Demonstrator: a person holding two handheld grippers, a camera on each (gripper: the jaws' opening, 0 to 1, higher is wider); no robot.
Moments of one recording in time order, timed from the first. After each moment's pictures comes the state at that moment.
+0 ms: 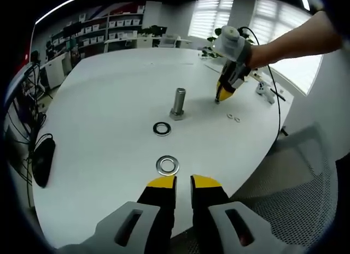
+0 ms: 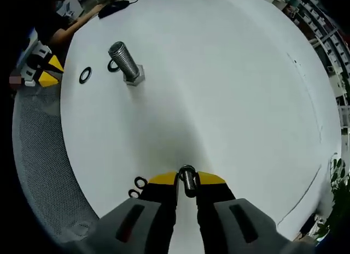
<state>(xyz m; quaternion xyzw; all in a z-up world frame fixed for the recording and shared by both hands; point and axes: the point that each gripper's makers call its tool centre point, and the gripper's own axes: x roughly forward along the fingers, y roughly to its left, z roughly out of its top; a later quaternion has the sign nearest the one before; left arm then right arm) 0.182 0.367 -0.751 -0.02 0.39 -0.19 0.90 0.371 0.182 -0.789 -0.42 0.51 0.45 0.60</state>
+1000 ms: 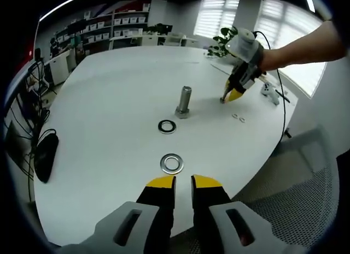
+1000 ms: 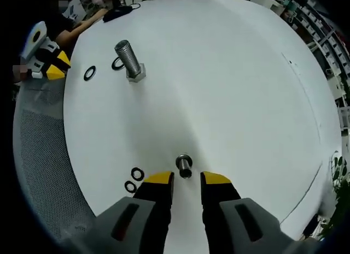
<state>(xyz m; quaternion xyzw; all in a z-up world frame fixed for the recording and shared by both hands) 0.183 0.372 -0.755 -0.03 0.40 -0.17 0.90 0.371 0.160 -0.783 -0.41 0.48 0.47 0.62</state>
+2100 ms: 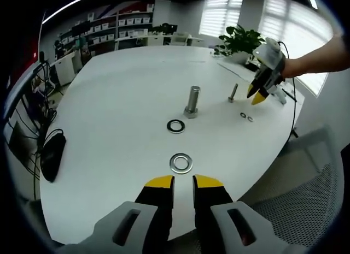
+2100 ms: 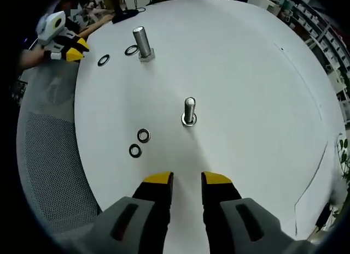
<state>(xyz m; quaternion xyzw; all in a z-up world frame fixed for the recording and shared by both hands) 0.185 0.382 -0.757 -0.01 0.40 -0.14 0.91 0.352 0.113 -0.784 -0.37 0.48 0.49 0.63</state>
